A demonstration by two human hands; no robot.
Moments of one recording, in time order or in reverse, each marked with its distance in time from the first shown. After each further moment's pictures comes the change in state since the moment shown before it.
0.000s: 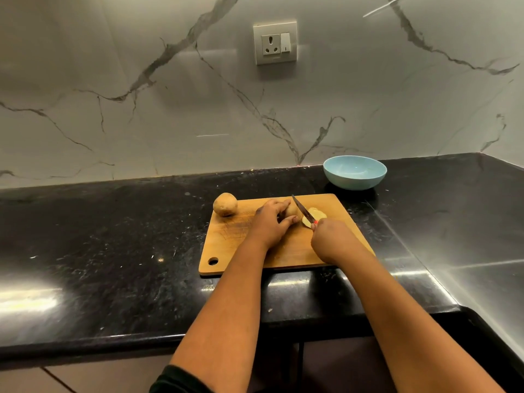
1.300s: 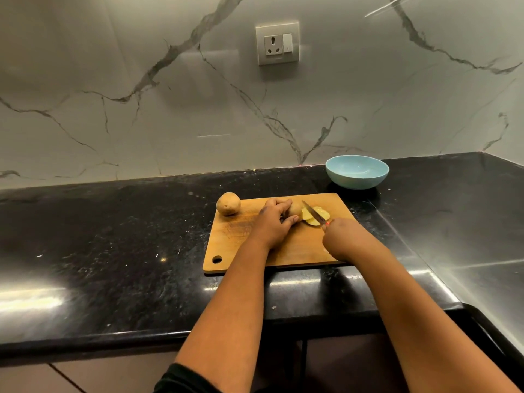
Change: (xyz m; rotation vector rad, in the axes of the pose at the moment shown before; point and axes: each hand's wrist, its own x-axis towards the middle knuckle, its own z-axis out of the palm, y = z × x) left_hand -0.004 -0.002 -0.001 -0.009 -0.019 0.007; right_hand -0.001 0.009 -0.007 -0.083 -0.080 0.044
